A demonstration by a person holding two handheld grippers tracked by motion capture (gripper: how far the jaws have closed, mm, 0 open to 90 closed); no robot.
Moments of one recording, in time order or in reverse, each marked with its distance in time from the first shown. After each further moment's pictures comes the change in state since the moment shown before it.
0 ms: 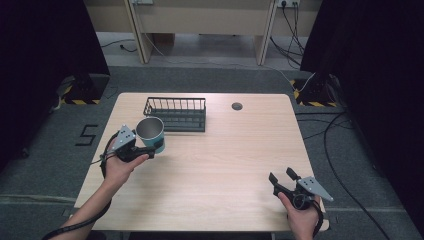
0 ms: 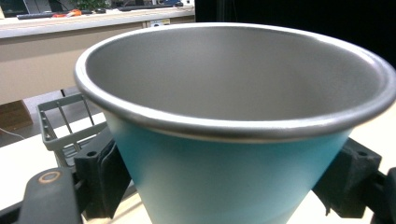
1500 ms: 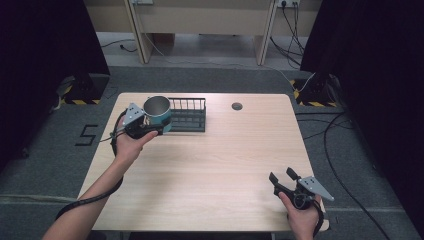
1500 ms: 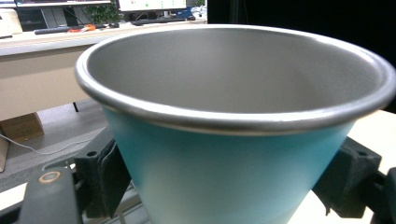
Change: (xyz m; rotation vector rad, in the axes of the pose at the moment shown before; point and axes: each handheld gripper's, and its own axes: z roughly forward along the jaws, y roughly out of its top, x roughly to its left) left arm 0.017 0.045 0.050 -0.036 0.043 -0.008; right arm -0.002 0.000 0.000 0.003 0.005 0.018
